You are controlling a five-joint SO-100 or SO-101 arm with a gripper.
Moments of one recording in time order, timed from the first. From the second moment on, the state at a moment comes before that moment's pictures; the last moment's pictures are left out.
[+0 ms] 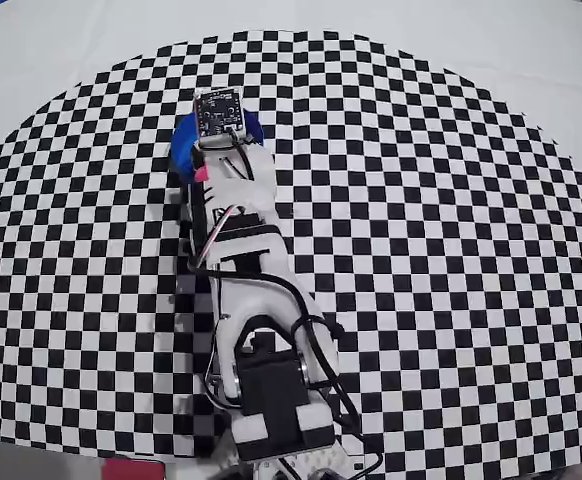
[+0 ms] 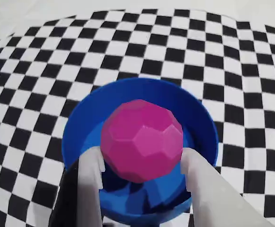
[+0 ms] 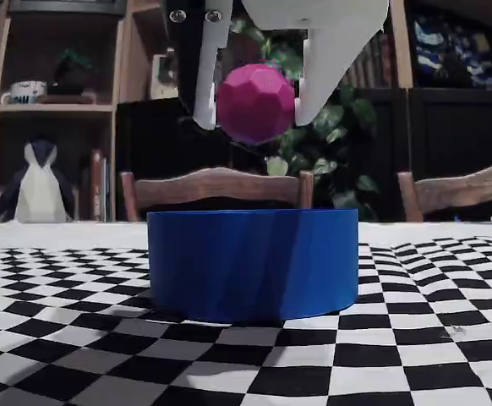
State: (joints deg) arm -9.2 111.2 143.9 -3.8 -92.5
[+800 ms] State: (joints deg) arm -8.5 104.9 139.3 -3.9 -92.5
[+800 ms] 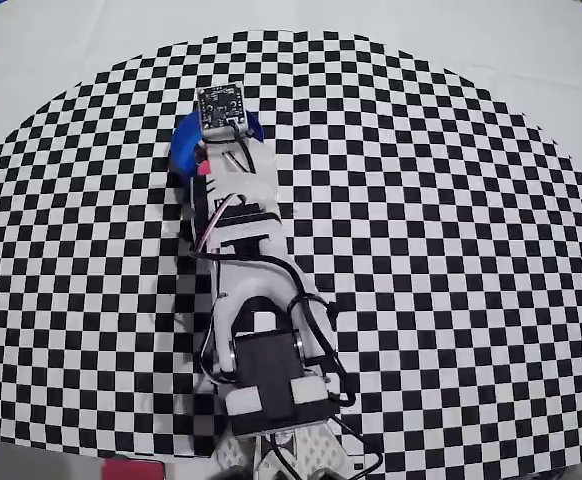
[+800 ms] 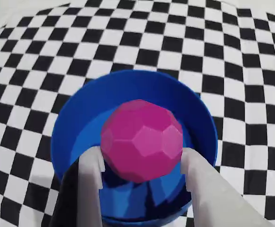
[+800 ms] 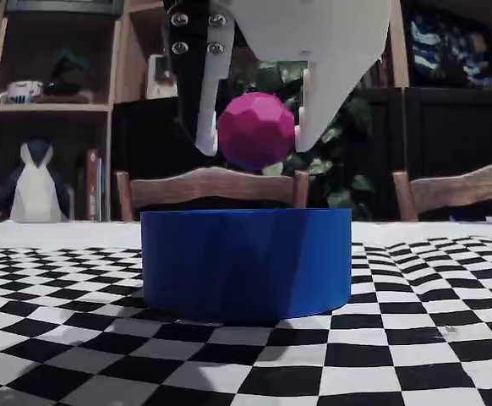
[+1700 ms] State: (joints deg) arm -8.2 98.0 133.7 -3.9 -92.5
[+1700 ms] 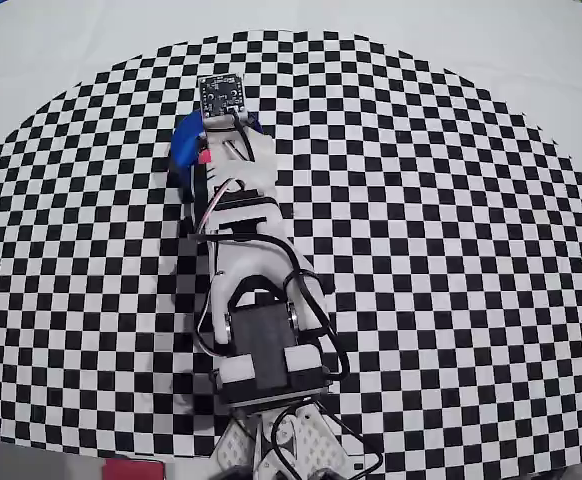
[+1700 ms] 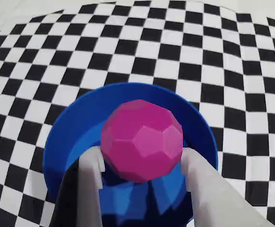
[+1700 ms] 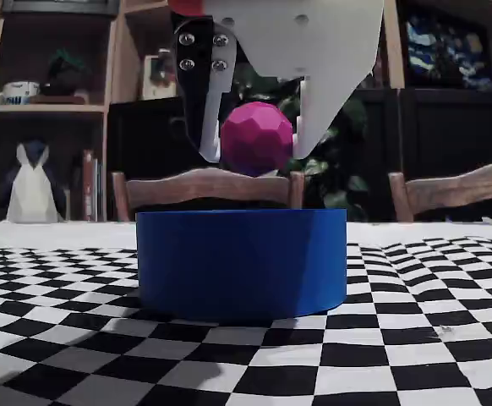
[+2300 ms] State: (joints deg) arm -8.2 94.8 131.4 -3.9 -92.5
